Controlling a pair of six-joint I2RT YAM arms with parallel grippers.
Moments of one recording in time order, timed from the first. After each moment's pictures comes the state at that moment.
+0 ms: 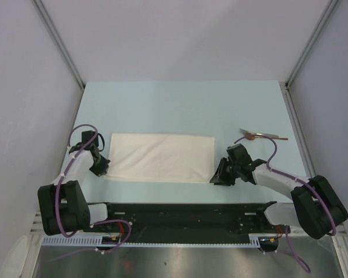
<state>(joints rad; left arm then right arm) 0.18 1.25 0.69 -0.73 -0.21 -0.76 0.51 1.25 0.48 -0.26 -0.28 0.86</state>
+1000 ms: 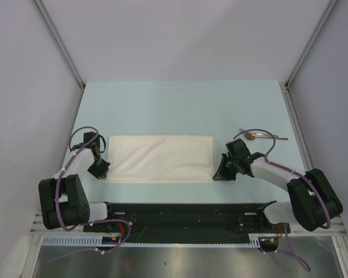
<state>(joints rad) 0.18 1.29 0.69 -0.77 -0.25 -0.79 0.47 1.32 0.57 -0.33 -0.25 0.79</state>
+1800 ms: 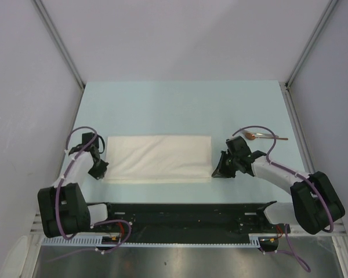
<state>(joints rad) 0.18 1.26 0.68 -0.78 -0.29 -0.81 0.48 1.30 0.59 -0.34 -0.25 0.77</state>
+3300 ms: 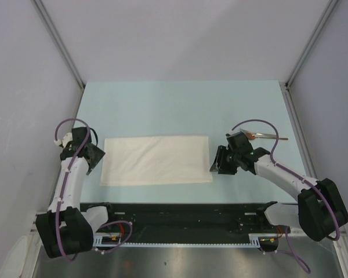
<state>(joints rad) 0.21 1.08 0.78 -0.84 -0.36 -0.80 0.49 1.22 0.64 -0.45 -0.21 0.69</state>
